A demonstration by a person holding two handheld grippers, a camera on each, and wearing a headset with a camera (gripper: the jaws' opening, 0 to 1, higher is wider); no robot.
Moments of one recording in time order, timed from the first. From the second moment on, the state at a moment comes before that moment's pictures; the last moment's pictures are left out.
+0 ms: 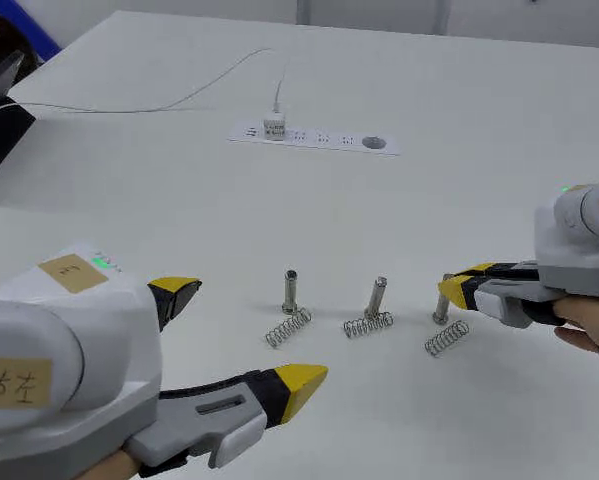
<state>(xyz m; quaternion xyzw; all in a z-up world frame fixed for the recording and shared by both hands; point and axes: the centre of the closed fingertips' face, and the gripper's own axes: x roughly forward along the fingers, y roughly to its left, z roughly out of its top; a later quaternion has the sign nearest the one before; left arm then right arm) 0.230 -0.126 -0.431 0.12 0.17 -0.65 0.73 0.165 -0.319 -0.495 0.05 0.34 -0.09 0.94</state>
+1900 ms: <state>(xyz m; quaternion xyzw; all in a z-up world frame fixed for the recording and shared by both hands) 0.253 -0.143 -0.475 0.18 0.18 -0.67 0.70 0.145 -0.288 -0.459 0.09 0.24 -0.09 0.96</state>
